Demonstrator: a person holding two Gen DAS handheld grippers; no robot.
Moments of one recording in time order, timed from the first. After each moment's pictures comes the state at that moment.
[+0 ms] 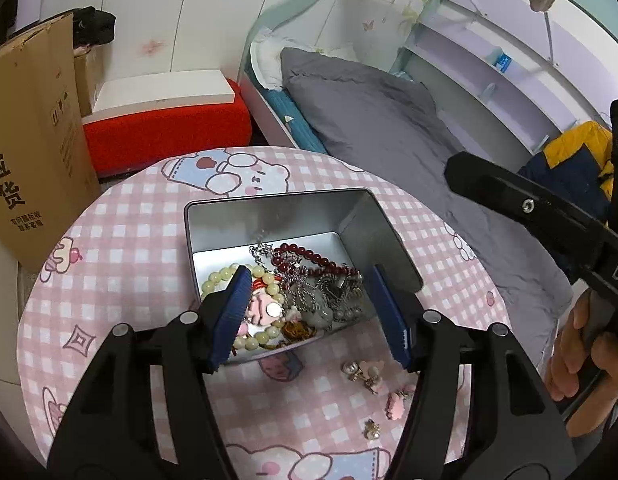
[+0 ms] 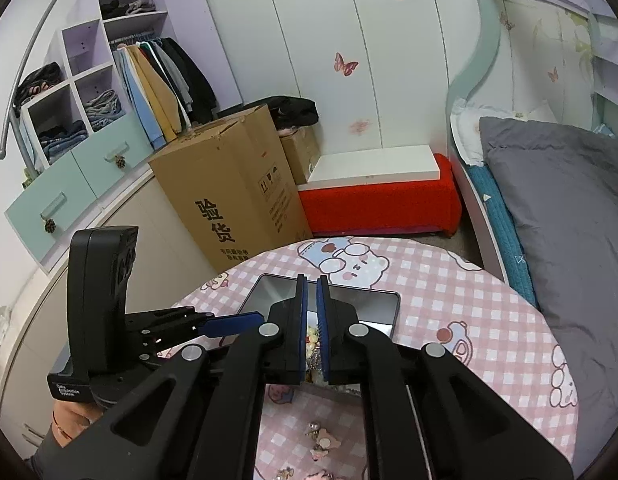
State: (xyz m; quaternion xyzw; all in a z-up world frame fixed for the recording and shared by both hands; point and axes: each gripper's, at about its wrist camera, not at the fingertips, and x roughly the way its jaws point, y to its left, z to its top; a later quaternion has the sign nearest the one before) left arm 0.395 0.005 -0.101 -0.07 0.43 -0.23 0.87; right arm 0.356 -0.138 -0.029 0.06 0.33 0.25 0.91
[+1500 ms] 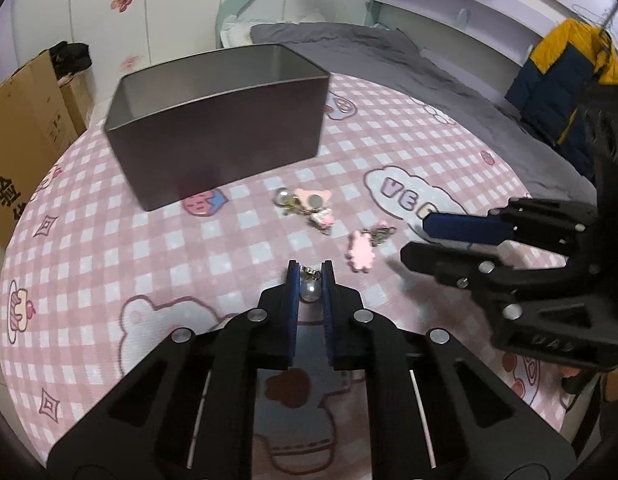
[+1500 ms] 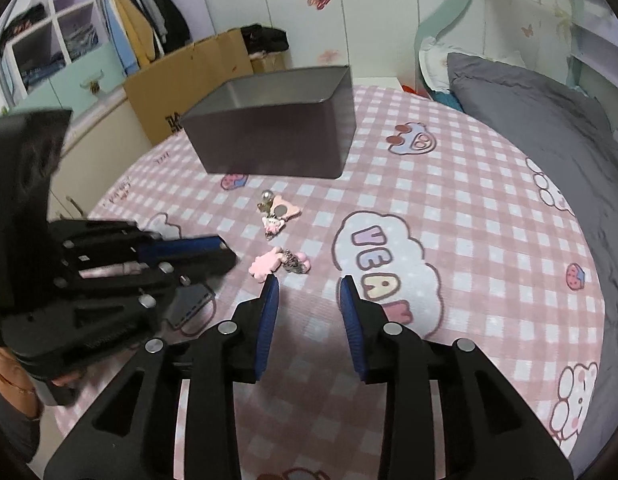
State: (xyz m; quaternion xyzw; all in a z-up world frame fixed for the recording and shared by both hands) left arm 0.282 -0.039 -0.161 0.05 0.43 -0.23 0.87; right arm 0.254 -0.162 -0.149 0.00 0.43 0.20 0.88
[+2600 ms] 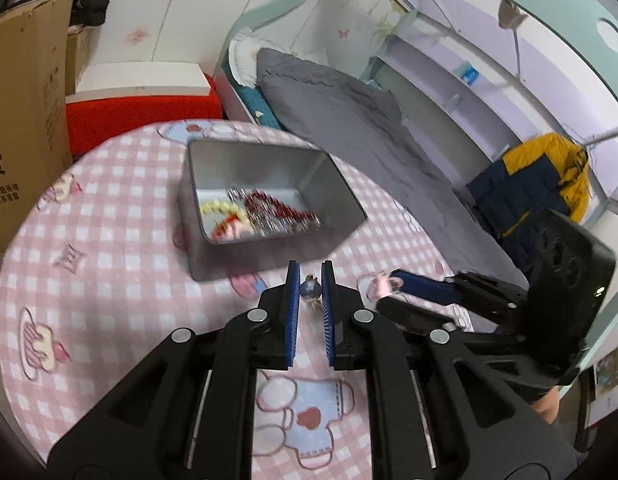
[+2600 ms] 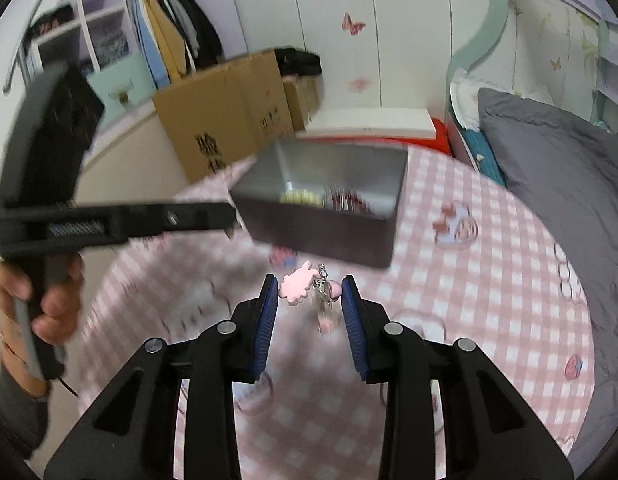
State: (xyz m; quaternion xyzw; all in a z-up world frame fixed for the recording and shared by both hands) left arm 0.340 0.033 -0.099 -0.13 0.42 -0.28 0.86; right arm 0.287 -0.133 -0.093 0.00 0.38 0.24 0.89
